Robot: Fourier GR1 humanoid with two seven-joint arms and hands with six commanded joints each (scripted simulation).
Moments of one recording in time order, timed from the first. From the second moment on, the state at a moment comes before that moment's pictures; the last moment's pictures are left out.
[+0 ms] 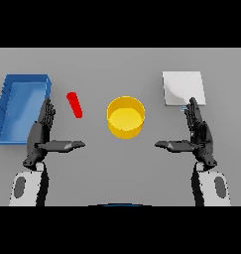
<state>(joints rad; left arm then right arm) 0.00 0.00 0.00 -1.57 0.00 0.00 0.00 0.00 0.00 0.00 -1.57 0.00 0.00 0.00</state>
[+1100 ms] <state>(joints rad) -0.03 0.08 -0.07 -1.55 -0.12 -0.04 0.06 0.09 -0.05 0.14 -1.71 0.22 -0.03 -0.09</state>
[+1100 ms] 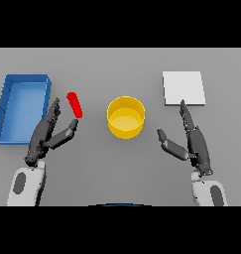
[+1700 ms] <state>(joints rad) -0.34 0.07 -0.02 -1.18 -0.18 -0.01 -0.01 0.11 -0.05 0.14 -1.73 0.22 -0.02 -0.09</state>
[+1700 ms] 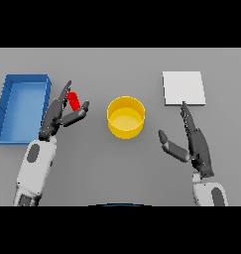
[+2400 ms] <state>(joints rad) -0.50 0.01 0.09 -0.89 -0.12 0.04 -0.20 0.12 -0.04 0.13 -1.74 0.21 -0.03 -0.08</state>
